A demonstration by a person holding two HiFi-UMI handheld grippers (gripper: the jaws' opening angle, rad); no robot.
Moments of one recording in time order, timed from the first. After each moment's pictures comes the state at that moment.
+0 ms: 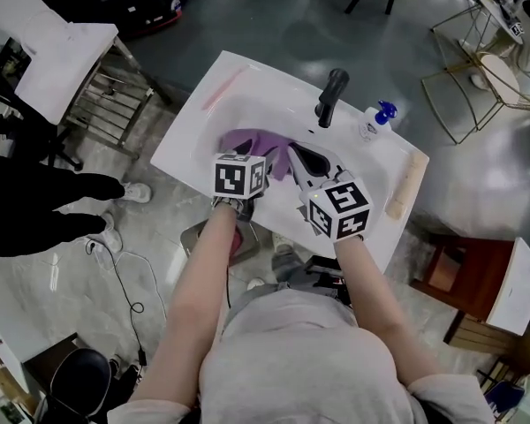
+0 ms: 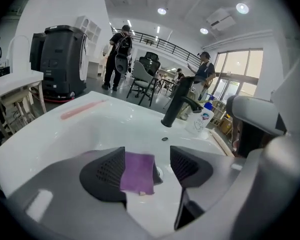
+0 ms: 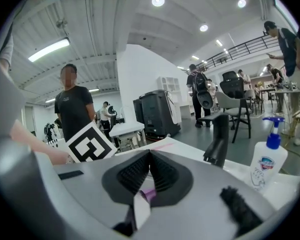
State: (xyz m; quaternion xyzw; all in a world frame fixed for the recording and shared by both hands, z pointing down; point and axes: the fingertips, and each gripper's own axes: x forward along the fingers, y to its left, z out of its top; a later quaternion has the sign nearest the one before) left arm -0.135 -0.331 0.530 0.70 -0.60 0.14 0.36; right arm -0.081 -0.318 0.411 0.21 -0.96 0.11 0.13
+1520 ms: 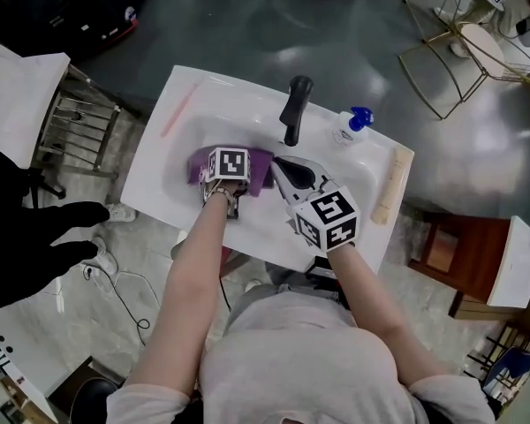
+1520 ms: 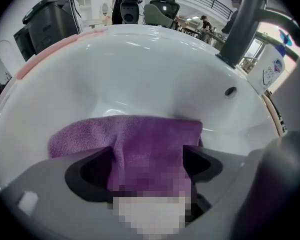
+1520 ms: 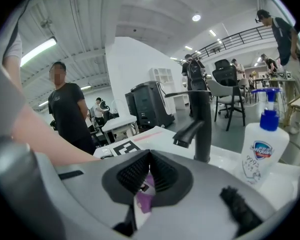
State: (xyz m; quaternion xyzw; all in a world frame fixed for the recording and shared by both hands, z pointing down) left arm -0.152 -0.358 0.694 0.56 -0.57 0.35 0.49; right arm -0.057 -0.361 0.457 0.23 -0.95 0.16 0.17
